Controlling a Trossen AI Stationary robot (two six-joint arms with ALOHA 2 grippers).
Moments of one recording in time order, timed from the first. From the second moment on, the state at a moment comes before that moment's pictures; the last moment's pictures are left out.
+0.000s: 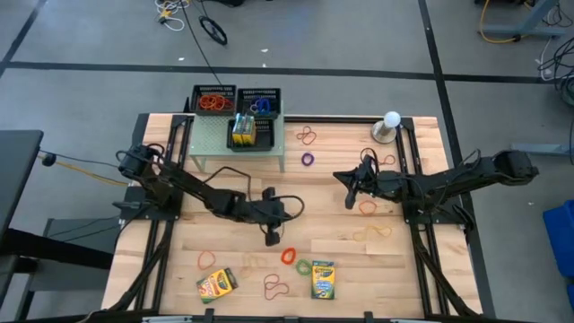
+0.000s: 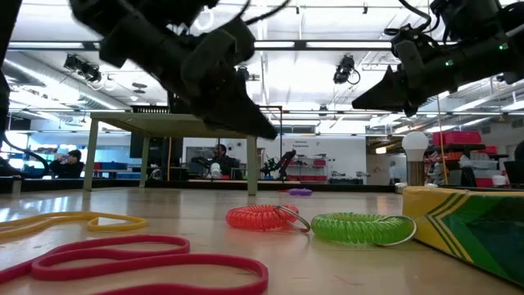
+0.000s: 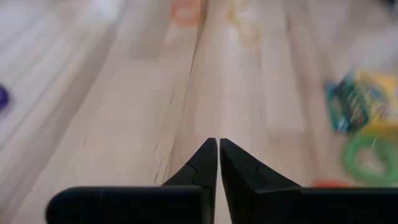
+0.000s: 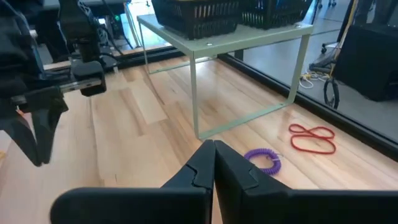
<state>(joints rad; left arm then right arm) -0.26 1.74 0.83 0.35 -0.33 -0.21 0.07 1.02 0.26 0.48 0.47 0.19</state>
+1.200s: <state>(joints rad) -0.58 1.85 1.05 -0.44 -0.19 -0.74 0.07 1.02 0.26 0.48 0.47 0.12</state>
